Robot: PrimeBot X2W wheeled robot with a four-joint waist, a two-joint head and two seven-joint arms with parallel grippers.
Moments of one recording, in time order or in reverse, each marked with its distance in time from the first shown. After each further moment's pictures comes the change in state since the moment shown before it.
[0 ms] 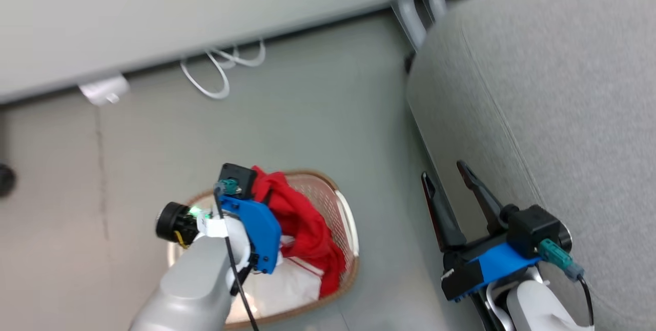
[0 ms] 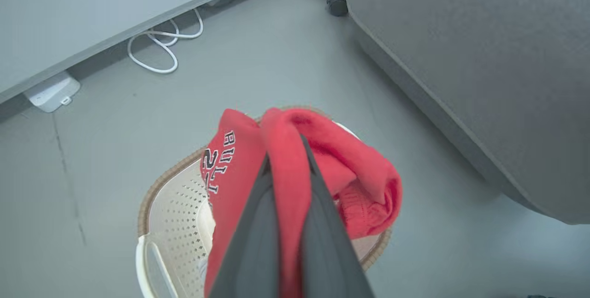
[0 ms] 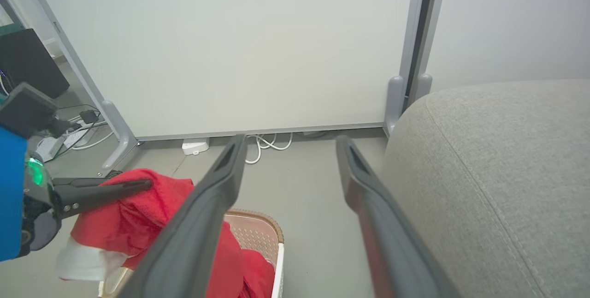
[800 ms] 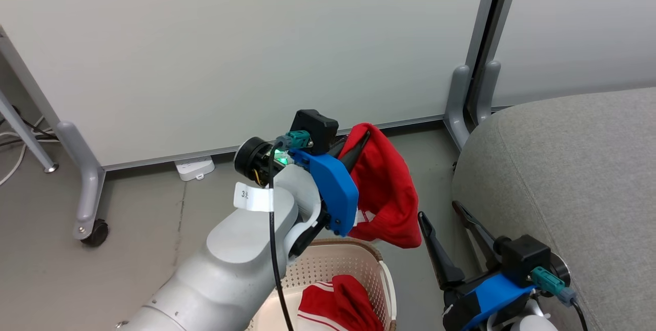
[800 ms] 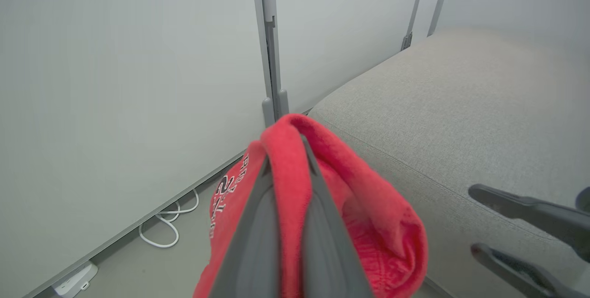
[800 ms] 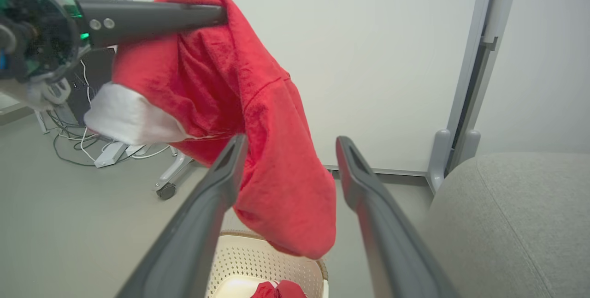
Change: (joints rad) left arm -0.139 -0.013 -0.328 -0.319 -0.319 0.013 -0.007; right arm 0.129 0.000 -0.002 -0.062 -0.013 0.000 0.094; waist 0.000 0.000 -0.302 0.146
